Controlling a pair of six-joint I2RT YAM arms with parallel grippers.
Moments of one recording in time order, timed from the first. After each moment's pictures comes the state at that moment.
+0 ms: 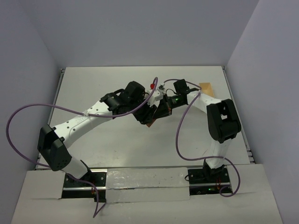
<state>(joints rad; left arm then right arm) -0.84 1.54 1.39 -0.69 0.28 0.06 0.31 1.84 1.20 -0.50 -1.44 0.29</state>
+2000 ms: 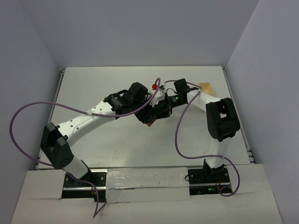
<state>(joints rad) -0.86 1.57 1.40 -0.67 0.22 0.02 0.30 1.87 1.22 -0.51 -1.44 0.38</state>
